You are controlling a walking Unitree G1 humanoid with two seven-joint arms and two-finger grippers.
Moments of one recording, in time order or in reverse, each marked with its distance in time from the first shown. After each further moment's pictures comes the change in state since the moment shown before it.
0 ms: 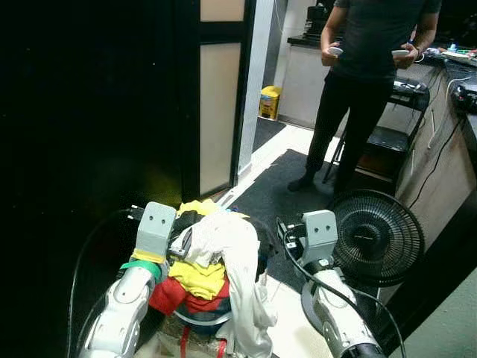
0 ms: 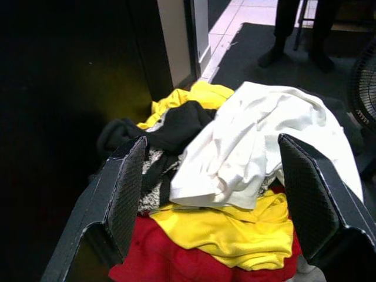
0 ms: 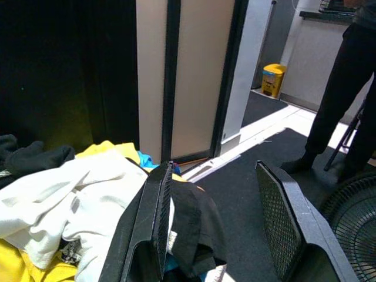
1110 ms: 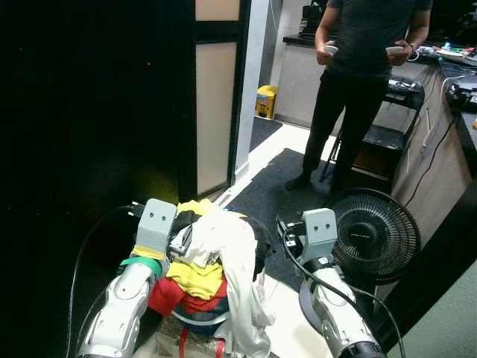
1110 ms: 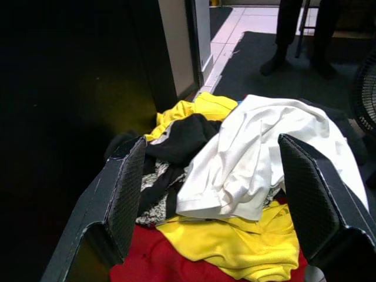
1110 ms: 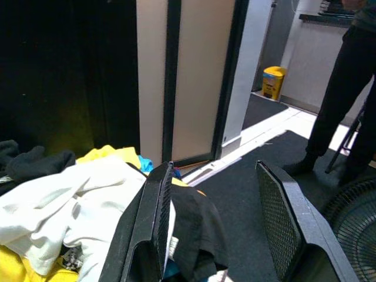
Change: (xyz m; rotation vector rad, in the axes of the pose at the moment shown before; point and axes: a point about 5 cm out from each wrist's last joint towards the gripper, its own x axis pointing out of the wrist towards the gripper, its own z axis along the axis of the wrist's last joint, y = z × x) left arm 0.003 0.003 0.009 0.018 -0.037 -0.001; right arm 0.003 0.003 0.003 0.008 -0.012 -0.001
